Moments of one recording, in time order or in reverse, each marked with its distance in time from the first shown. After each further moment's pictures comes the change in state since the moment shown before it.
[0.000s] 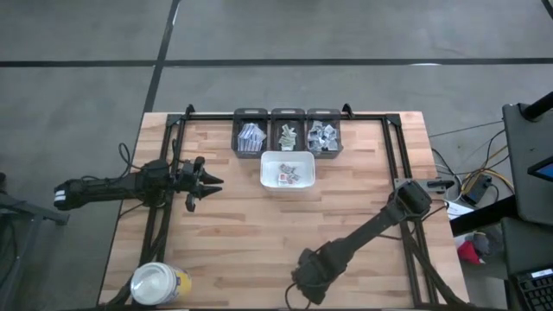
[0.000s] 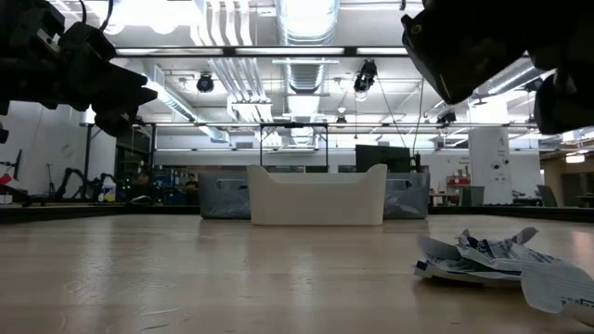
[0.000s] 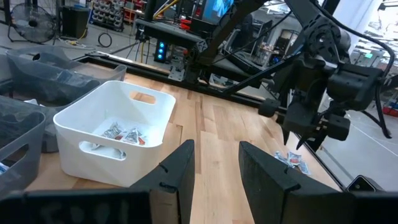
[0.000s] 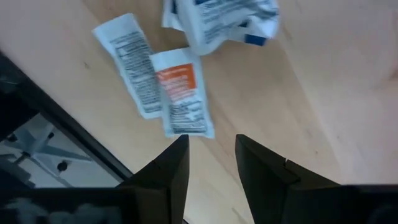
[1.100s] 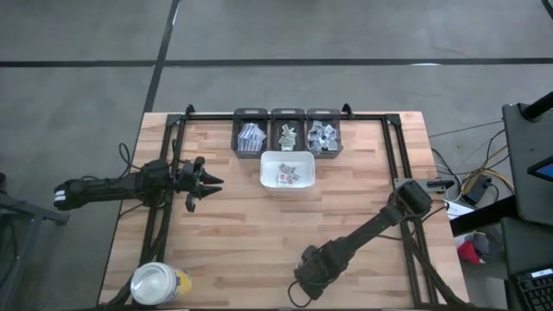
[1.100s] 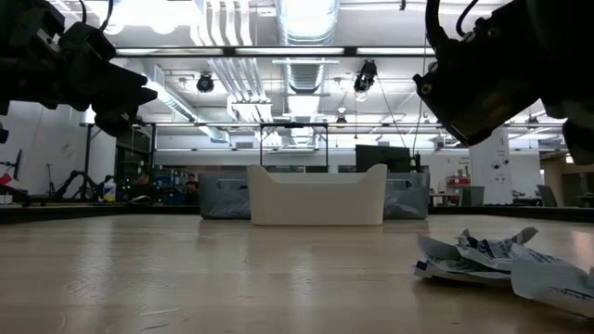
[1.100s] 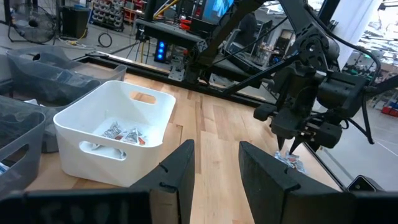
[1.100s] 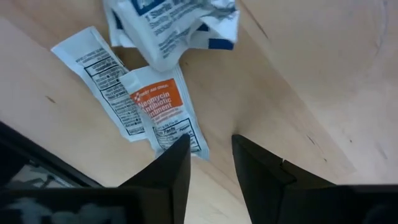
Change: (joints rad) left arm 0.000 0.000 0.000 0.000 0.000 0.000; right arm 0.005 -0.001 -0.103 0.103 0.005 0.157
